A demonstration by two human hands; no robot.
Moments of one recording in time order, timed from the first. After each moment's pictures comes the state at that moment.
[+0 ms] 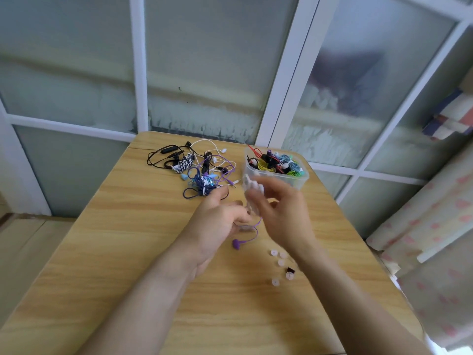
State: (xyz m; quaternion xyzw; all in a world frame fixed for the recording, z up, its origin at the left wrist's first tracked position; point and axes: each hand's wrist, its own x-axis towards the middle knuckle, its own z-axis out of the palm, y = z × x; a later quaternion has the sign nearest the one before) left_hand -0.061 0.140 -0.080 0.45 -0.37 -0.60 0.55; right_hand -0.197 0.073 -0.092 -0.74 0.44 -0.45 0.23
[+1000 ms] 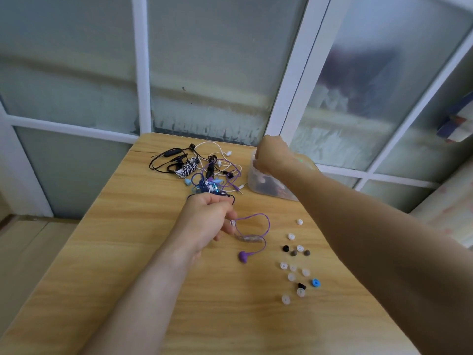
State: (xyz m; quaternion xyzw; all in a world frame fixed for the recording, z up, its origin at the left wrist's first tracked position) left_hand -0.036 0.108 -0.084 0.61 -0.37 -0.48 0.50; right_hand -0.146 -0.087 -0.045 -0.78 0.62 -0.06 -0.04
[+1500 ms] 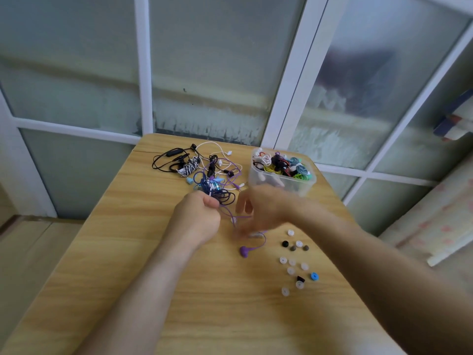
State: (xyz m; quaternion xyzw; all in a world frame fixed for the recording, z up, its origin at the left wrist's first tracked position) left_hand -0.022 0.104 -0.102 0.71 -0.43 -0.36 0.42; right_hand -0.165 0.027 -0.059 -0.88 0.45 0.12 0.09
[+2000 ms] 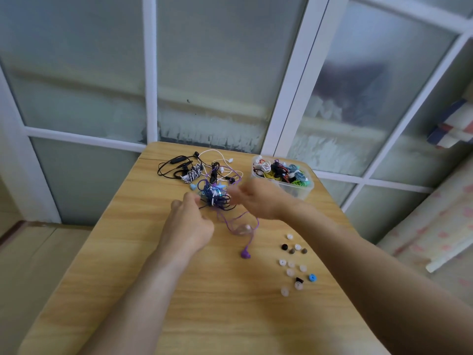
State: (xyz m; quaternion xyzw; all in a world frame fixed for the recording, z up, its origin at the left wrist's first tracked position) left_hand -0.010 0.116 -0.101 0.76 -0.49 -0.23 0.35; right_hand -0.153 0.019 -0.058 -0.88 0.45 -0.04 0.13
